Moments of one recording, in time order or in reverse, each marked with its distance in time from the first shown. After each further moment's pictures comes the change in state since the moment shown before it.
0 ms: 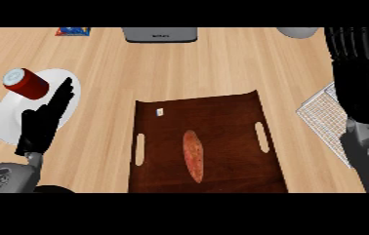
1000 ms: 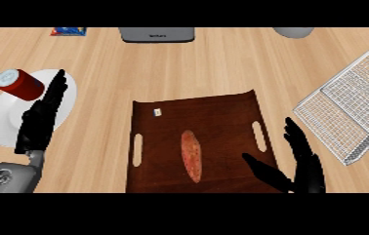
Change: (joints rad) left arm 0.003 -0.019 0.013 -0.109 -0.095 0.128 0.037; right arm 0.547 0.167 0.325 -0.076 0.413 -0.588 0.556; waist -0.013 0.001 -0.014
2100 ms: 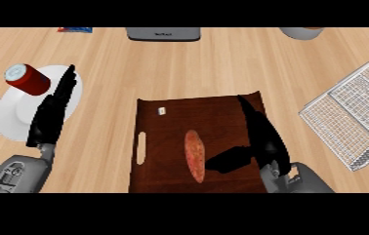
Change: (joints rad) left arm -0.049 -0.044 -0.010 0.022 -0.045 -0.005 0.022; right arm -0.504 0.001 0.161 -0.025 0.156 0.523 0.859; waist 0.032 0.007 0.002
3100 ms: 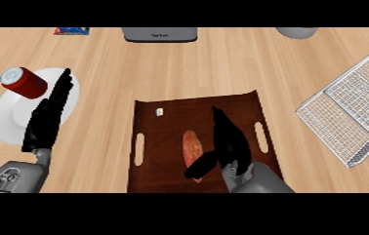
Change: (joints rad) left arm 0.040 -0.010 0.034 -0.032 -0.022 -0.016 0.004; right arm -0.023 0.199 0.065 0.213 0.146 0.106 0.012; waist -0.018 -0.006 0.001
